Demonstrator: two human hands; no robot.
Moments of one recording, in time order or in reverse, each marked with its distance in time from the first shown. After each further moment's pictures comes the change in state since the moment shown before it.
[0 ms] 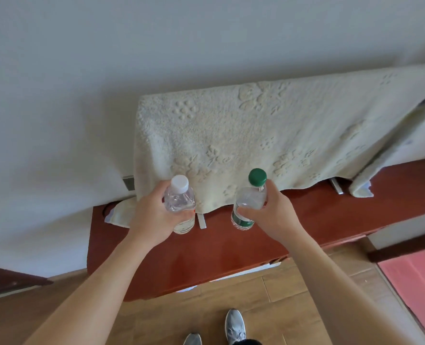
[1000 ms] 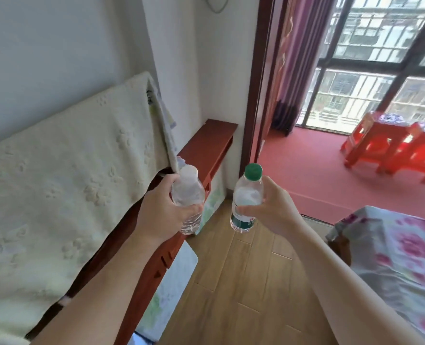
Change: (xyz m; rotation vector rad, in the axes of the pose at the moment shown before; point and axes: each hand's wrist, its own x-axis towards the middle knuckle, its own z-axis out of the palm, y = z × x) left_hand -0.128 0.244 0.181 -0.063 -0.596 0.840; right_hand -0.305 0.116 -0.163 0.173 0.809 0.433
